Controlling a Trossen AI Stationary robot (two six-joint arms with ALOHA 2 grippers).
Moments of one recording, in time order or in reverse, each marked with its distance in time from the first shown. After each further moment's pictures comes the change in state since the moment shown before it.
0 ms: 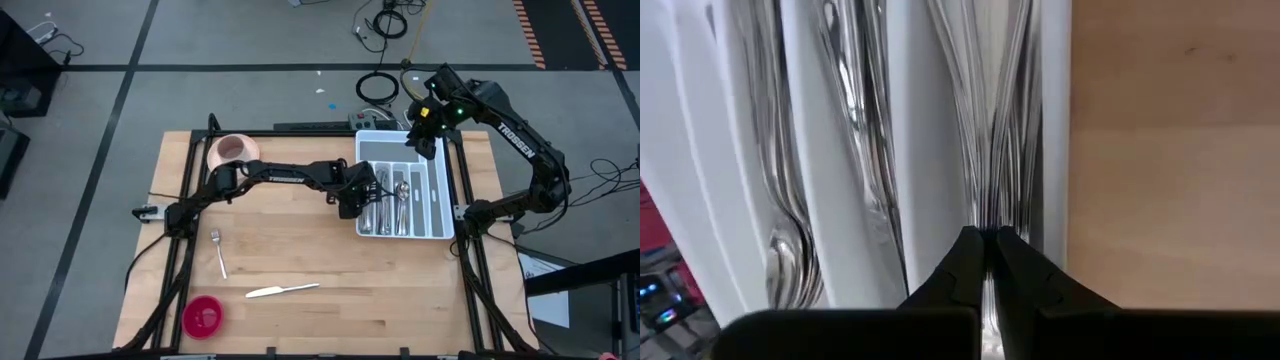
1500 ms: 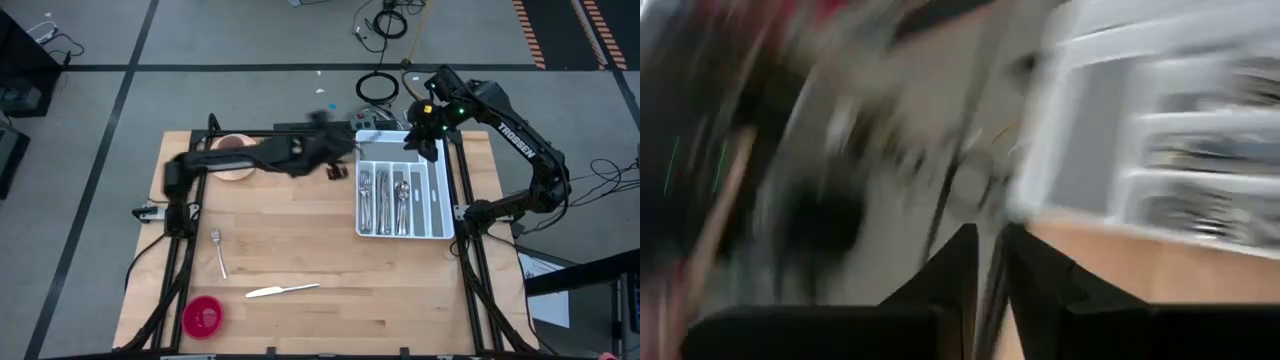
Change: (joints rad) left arm -0.037 -0.412 0.000 -0.079 -0.701 -1.416; right arm 0.000 0.000 0.000 -0.017 -0.100 -0.074
